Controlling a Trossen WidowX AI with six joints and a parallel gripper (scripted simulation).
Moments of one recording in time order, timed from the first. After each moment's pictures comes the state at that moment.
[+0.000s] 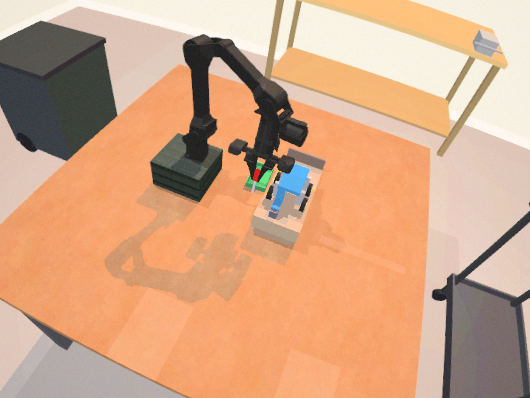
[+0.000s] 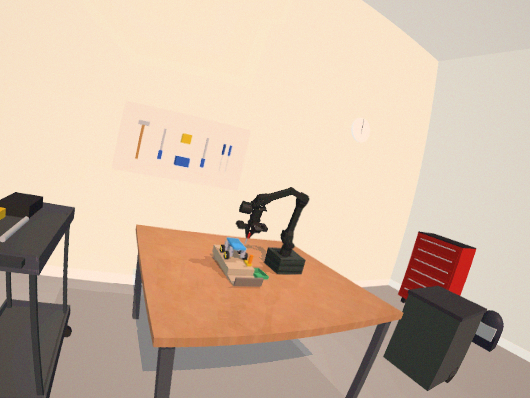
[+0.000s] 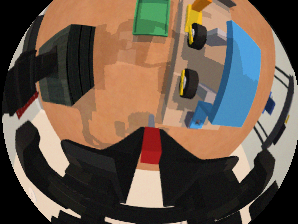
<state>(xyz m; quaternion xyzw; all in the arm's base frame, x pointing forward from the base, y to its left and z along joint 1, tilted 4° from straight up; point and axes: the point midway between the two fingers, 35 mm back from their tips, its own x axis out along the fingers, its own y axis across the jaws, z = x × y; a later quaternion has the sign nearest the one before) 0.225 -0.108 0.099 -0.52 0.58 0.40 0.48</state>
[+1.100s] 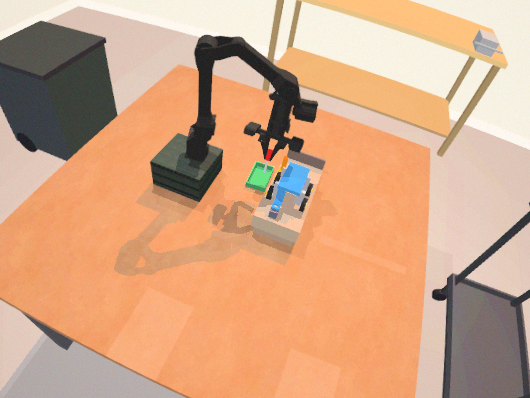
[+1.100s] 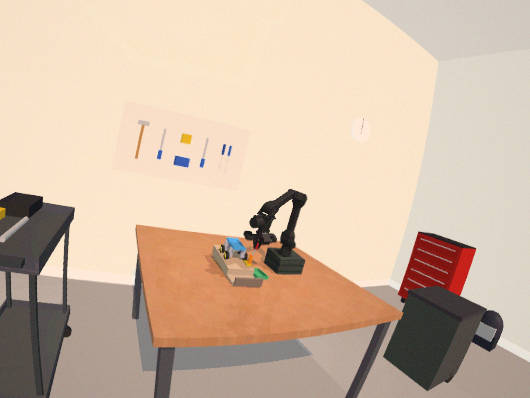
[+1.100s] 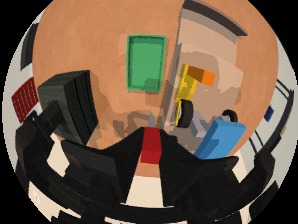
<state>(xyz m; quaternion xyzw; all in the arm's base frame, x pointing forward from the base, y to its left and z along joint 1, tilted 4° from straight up) 0.241 0.018 0.084 -0.52 0.58 0.40 0.48</state>
